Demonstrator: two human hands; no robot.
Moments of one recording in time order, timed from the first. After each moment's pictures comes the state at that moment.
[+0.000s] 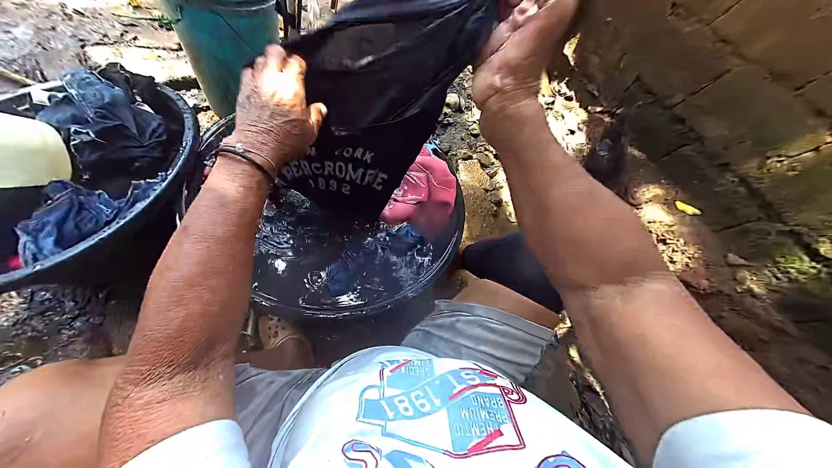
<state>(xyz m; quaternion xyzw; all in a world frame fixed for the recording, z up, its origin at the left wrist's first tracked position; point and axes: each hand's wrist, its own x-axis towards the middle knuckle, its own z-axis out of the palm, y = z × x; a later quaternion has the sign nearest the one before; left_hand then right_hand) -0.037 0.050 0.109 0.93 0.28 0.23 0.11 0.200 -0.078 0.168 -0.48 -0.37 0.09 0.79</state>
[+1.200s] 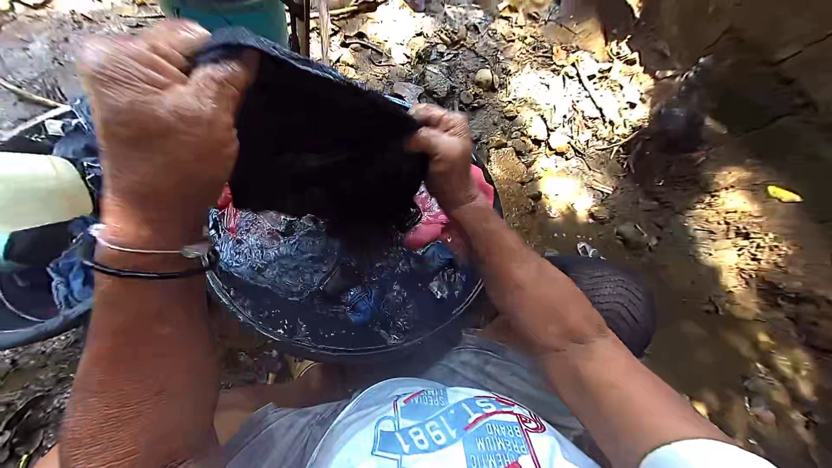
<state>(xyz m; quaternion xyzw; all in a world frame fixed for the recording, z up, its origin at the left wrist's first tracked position) -0.082 0.062 0.146 0.79 0.26 0.45 0.32 0.149 -0.048 0.065 -0.48 -0.56 0.14 0.66</state>
